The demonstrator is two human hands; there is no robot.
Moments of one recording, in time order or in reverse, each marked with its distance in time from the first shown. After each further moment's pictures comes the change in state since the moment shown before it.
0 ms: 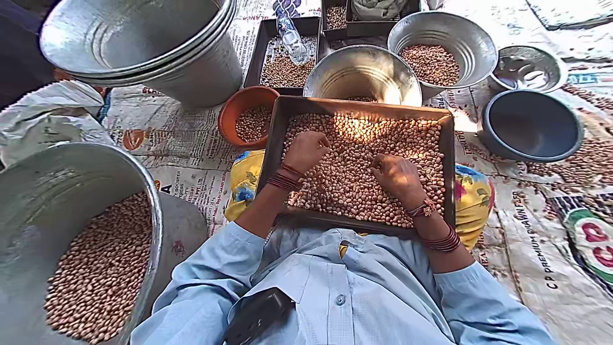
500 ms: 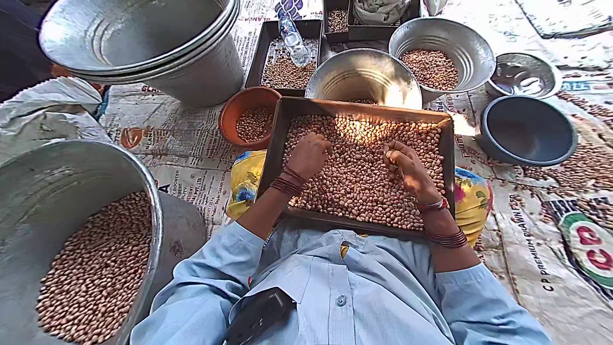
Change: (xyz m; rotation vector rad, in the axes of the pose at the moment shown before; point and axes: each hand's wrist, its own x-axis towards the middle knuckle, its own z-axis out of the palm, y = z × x) left_hand -0.002 -0.014 0.020 0.152 0.018 0.233; right_hand 0.000 0.037 0.002 1.032 -0.015 -0.018
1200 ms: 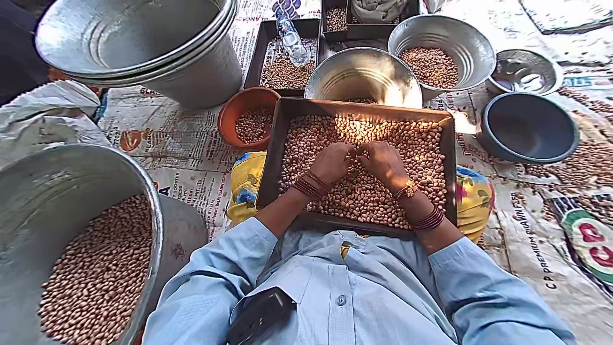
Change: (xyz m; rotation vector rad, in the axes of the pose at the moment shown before) left_hand 0.004 0.046 0.016 -0.203 -0.024 0.022; right_hand 0.035 -0.036 0.055 -0.971 -0.006 -0.152
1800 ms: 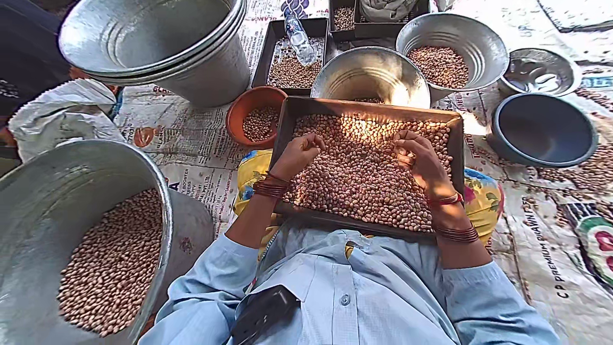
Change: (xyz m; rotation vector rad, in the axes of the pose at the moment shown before) left_hand -0.041 -0.044 -0.055 -0.571 0.099 -0.289; right_hand -0.044 0.055 -0.022 1.226 0.027 0.095
